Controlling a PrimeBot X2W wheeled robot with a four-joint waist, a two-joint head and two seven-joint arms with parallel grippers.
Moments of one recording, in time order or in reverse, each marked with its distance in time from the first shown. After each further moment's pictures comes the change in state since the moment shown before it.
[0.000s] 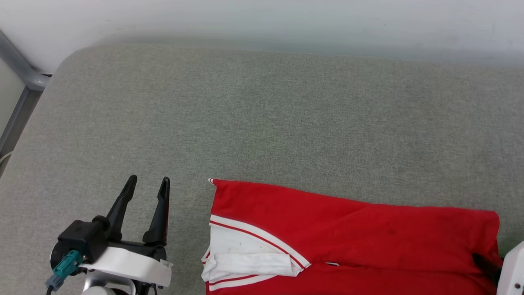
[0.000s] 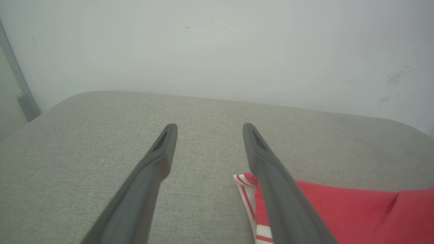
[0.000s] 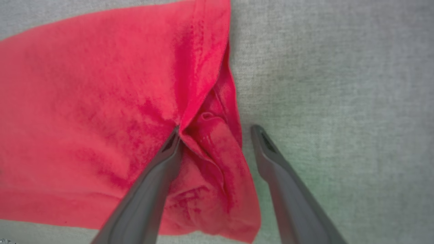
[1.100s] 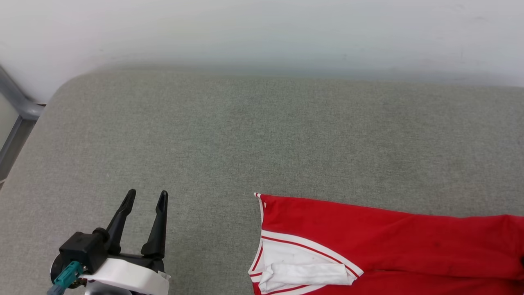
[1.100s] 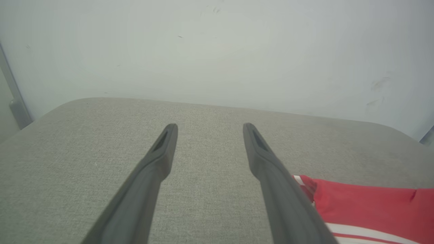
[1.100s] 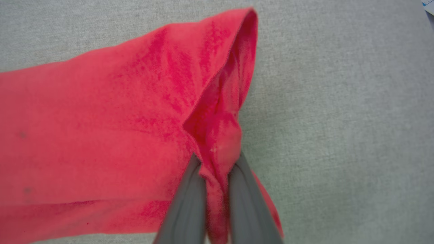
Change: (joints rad) left arm 0.045 -0.056 0.063 0.047 0.048 -0.064 -0.001; right arm -0.039 -0.070 -0.074 0.181 -0.094 0.003 -0.260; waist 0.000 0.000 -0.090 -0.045
